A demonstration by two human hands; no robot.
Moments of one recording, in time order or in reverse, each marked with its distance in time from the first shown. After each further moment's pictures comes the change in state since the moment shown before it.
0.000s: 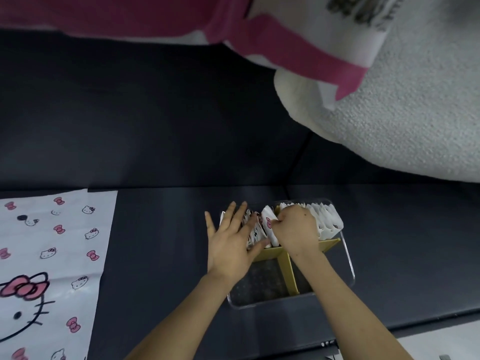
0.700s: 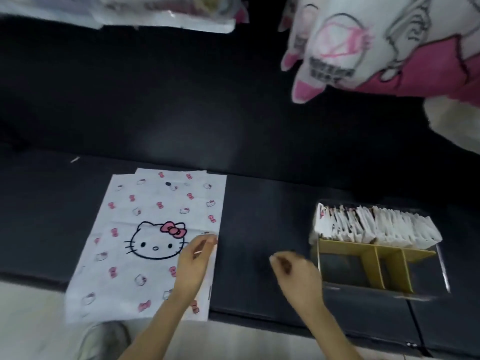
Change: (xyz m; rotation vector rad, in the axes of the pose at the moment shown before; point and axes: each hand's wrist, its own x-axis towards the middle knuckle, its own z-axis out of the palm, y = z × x) left_hand -0.154 -0.137 -0.169 -0.887 0.148 -0.917; right_hand -0.165 -0.099 0.067 0.351 -0.073 -0.316
